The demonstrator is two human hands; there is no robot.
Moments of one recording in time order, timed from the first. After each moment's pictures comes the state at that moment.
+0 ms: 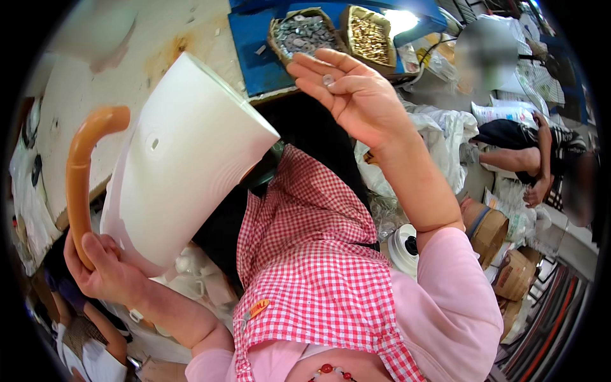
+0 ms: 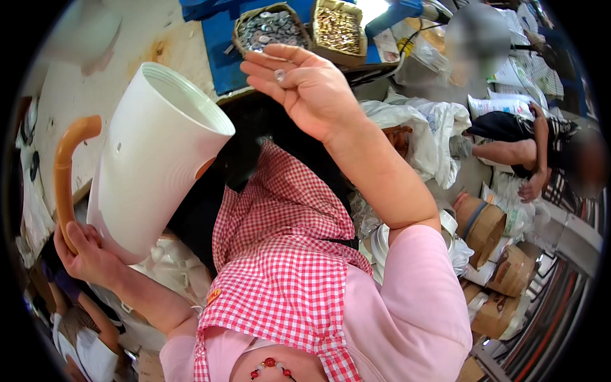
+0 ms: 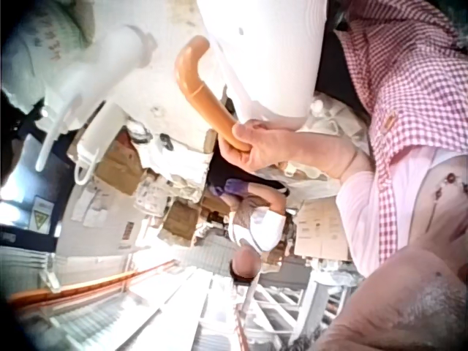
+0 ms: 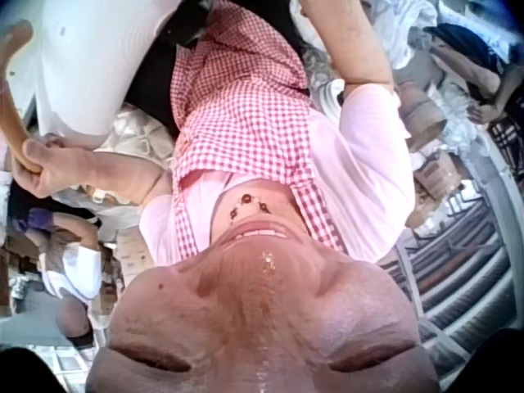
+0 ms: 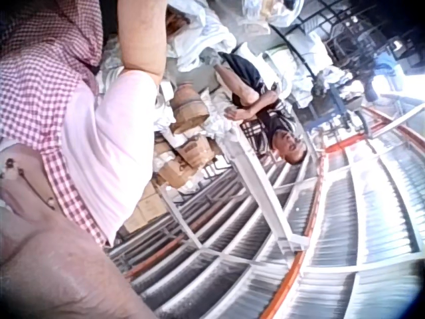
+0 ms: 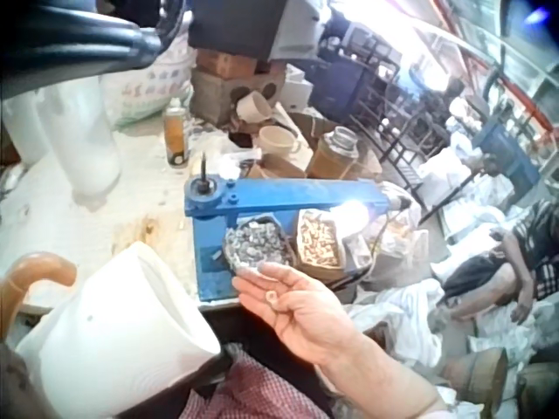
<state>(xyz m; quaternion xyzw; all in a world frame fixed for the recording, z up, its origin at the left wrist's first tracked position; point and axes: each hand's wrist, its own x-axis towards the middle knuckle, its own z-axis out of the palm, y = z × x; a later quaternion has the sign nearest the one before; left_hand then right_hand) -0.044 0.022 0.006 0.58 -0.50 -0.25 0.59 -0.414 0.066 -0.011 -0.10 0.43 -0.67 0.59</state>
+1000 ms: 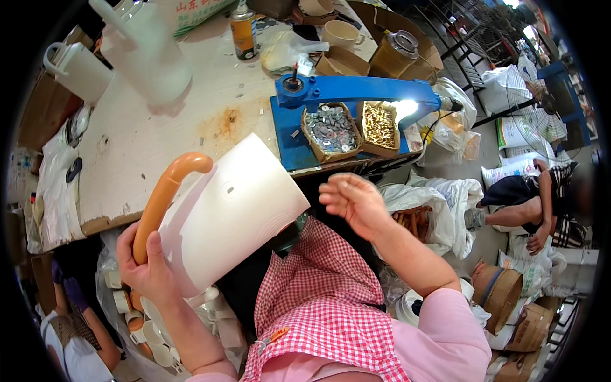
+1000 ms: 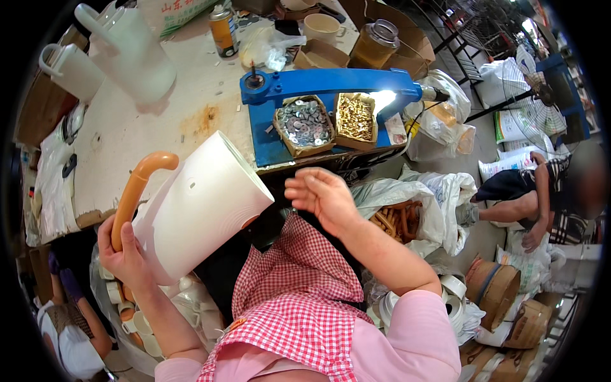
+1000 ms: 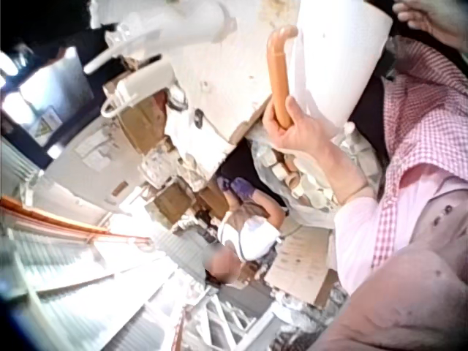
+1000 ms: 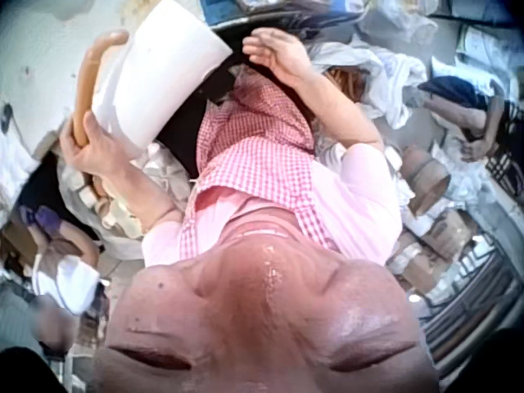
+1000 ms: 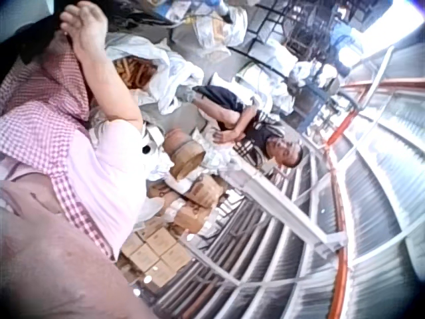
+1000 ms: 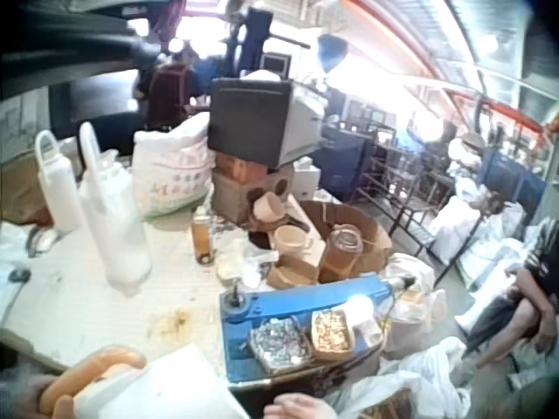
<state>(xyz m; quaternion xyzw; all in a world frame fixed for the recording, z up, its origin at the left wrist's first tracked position) -0.031 0.021 -0.004 0.57 -0.58 -0.23 0.54 -0.399 0.107 -0.061 -0.10 0.48 -0.58 0.64</state>
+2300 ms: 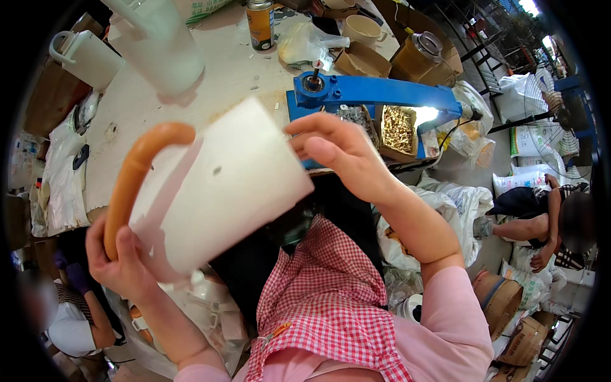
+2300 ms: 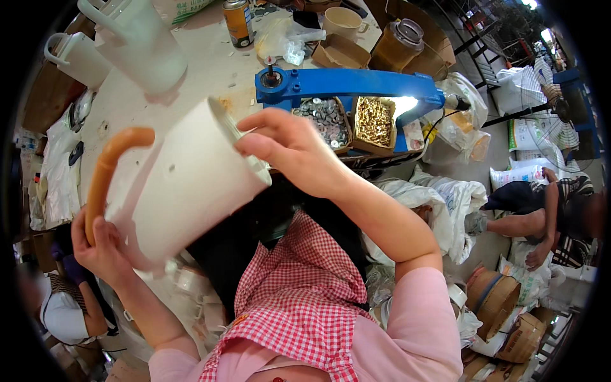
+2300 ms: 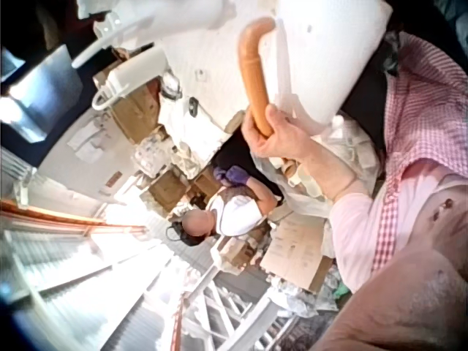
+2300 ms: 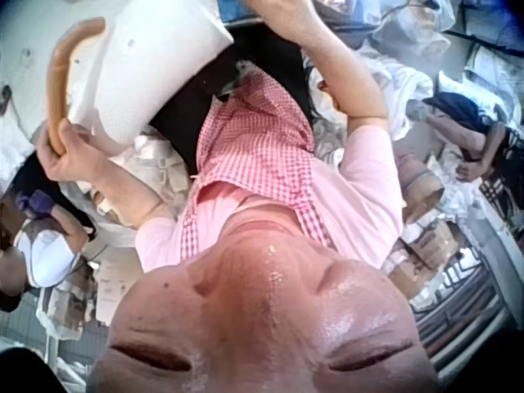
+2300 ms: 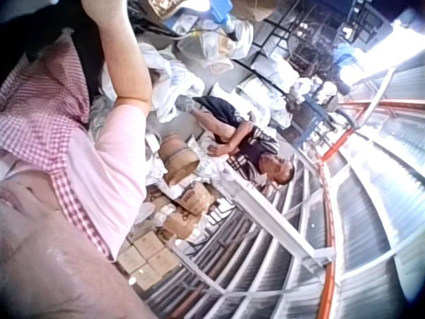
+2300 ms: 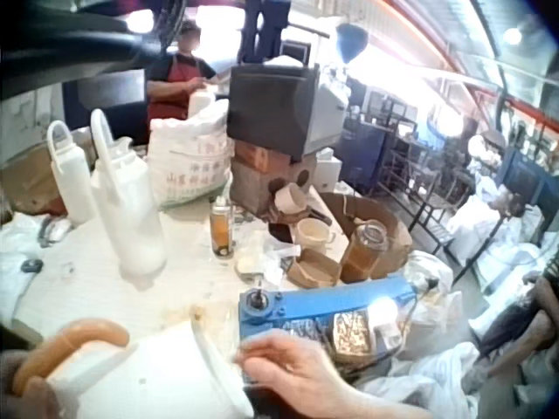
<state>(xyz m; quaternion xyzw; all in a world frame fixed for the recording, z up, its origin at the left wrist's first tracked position) -0.011 0.000 0.043 0.53 -0.56 -0.26 0.58 -0.375 0.003 0.023 -0.52 0.42 -0.51 0.54</state>
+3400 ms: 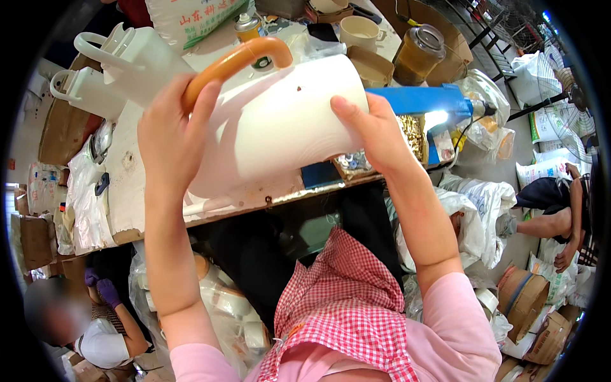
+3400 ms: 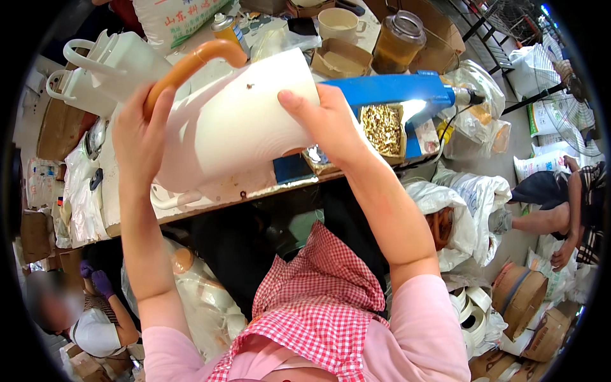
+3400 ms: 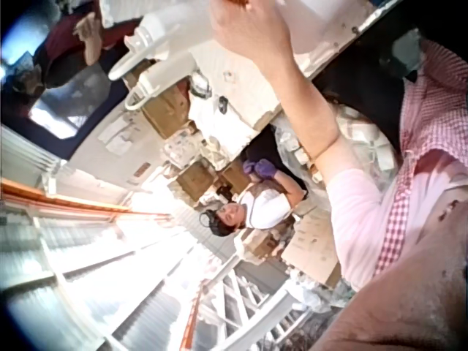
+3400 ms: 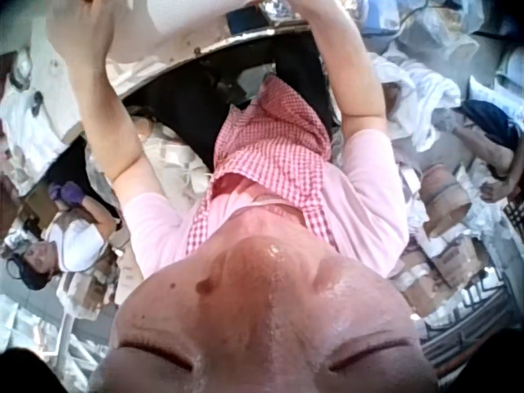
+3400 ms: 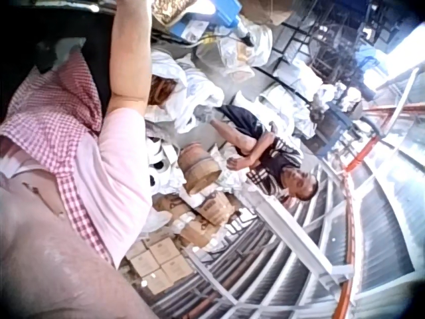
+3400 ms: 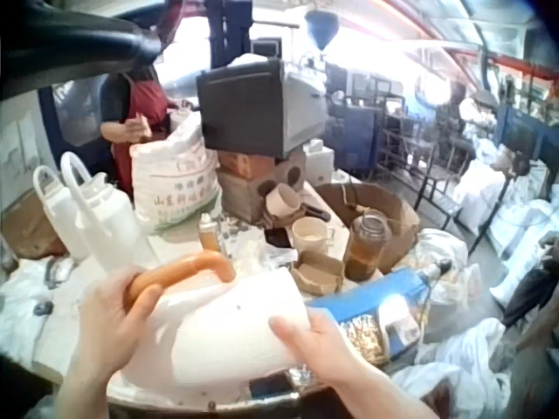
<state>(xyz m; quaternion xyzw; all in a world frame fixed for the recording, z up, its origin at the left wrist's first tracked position) -0.193 -0.144 0.092 0.45 -0.81 -0.14 0.34 -0.429 -0.035 0.013 -0.37 0.45 -0.62 0.53</state>
